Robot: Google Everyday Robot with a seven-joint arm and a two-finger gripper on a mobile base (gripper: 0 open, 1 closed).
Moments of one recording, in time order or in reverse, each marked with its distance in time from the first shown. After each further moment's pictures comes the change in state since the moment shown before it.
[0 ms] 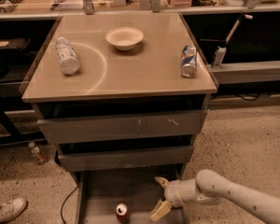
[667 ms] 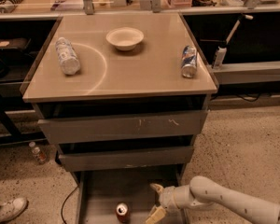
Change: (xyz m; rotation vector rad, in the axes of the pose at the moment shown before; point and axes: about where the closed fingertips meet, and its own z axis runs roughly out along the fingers) arm 0.023 0.006 0.039 -0.030 -0.018 0.056
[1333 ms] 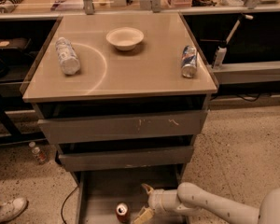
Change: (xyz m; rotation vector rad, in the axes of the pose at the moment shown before) arm 0.014 -0.027 0.064 0.065 -0.054 -0.047
